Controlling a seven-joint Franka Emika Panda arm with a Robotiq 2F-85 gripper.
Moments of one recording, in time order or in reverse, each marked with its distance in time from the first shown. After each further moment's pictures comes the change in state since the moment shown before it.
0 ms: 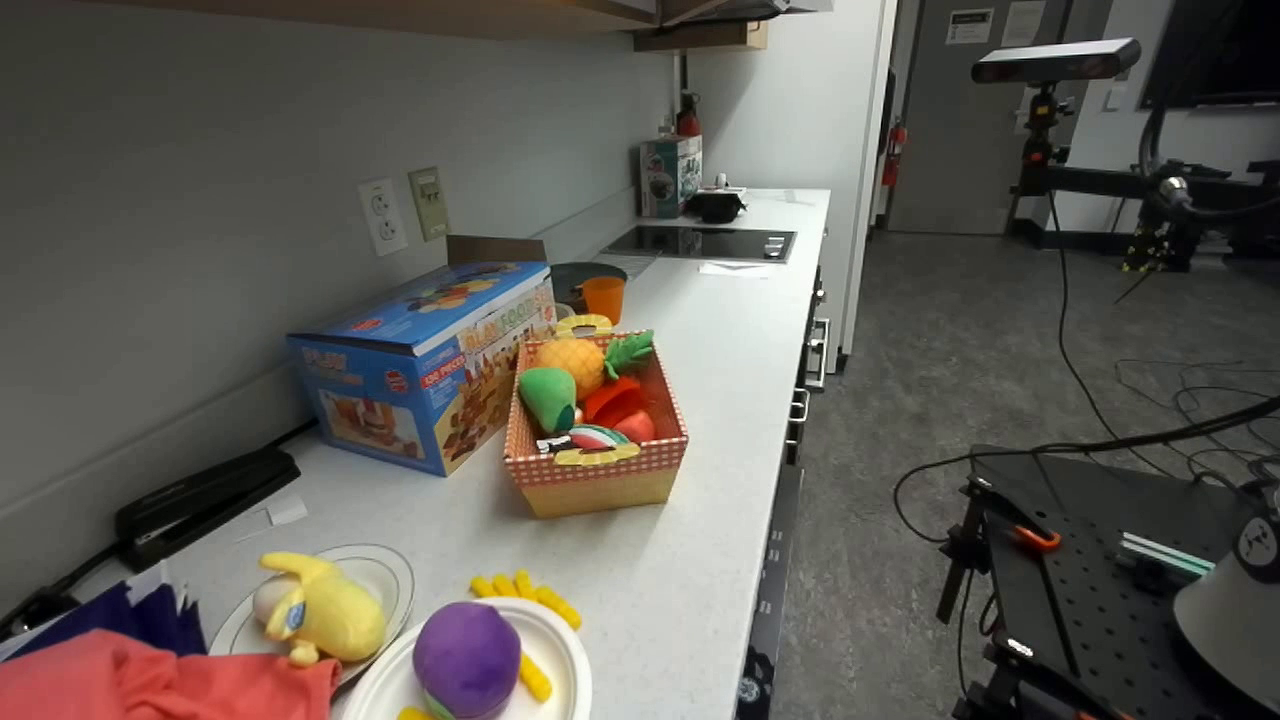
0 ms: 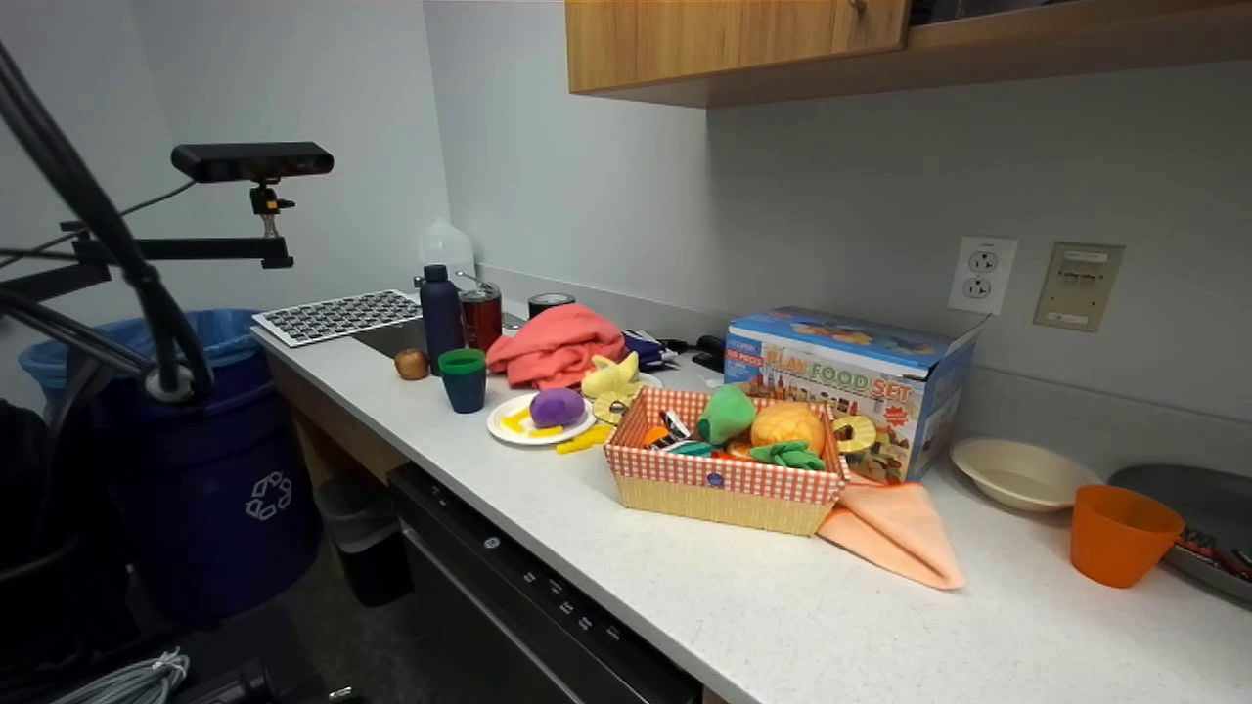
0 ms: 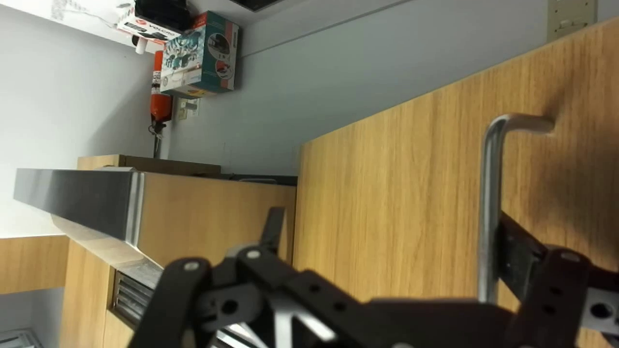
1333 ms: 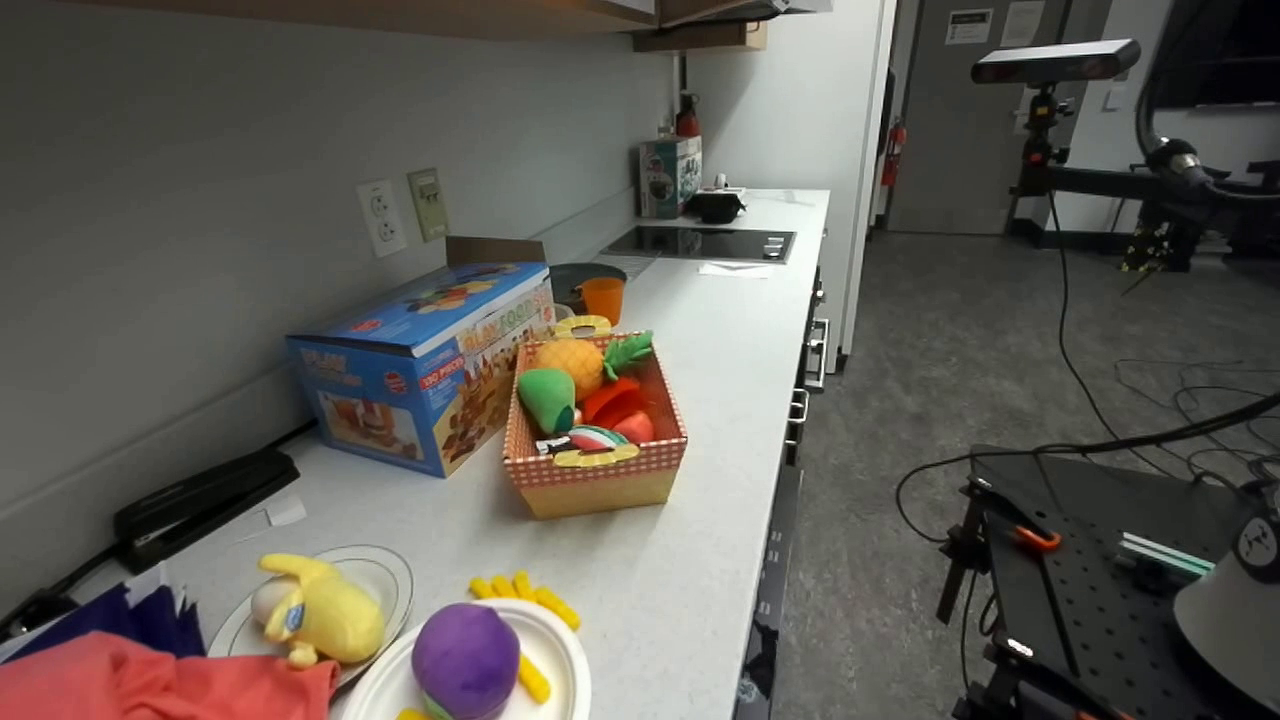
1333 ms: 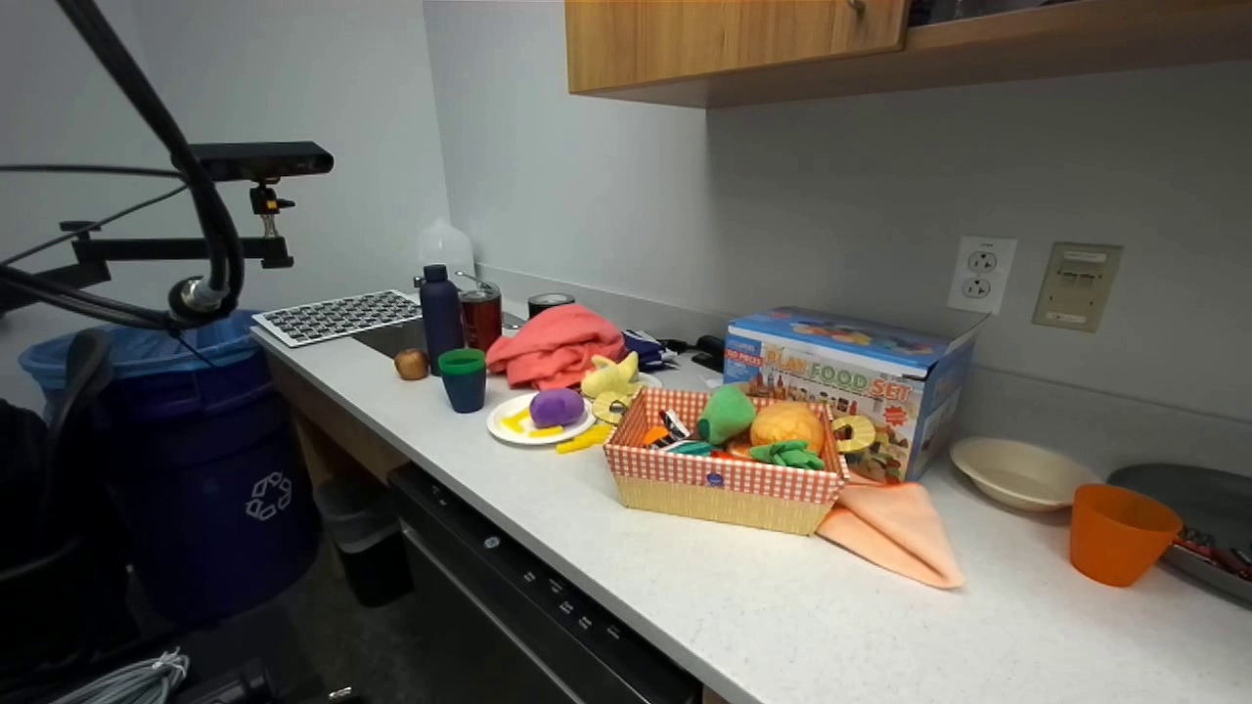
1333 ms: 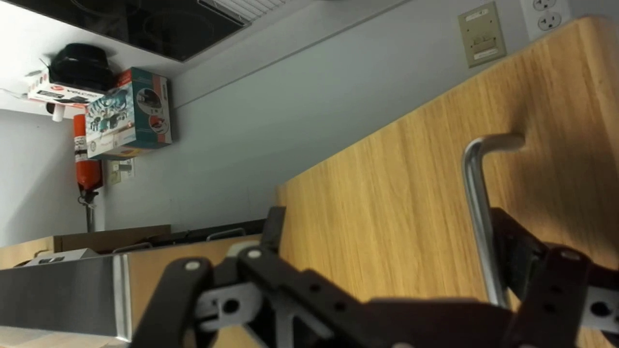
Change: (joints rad) arm 0.187 -0.038 -0.224 -0.045 0.614 0.008 -0.590
